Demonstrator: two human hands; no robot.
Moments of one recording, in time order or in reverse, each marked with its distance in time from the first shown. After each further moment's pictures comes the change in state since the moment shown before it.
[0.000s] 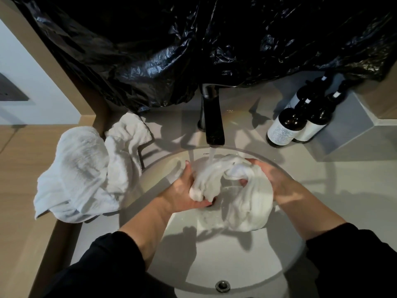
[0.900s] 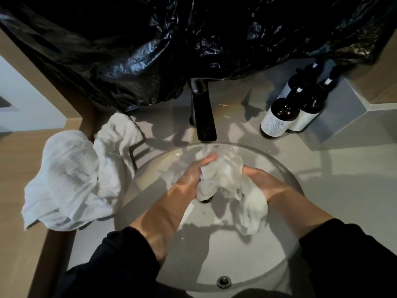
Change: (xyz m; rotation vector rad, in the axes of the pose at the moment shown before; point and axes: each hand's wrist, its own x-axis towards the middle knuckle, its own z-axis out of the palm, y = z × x) left_hand 0.023 0.023 0.047 -0.130 0.150 0.089; right_hand 0.000 0.020 0.015 0.122 0.063 0.209
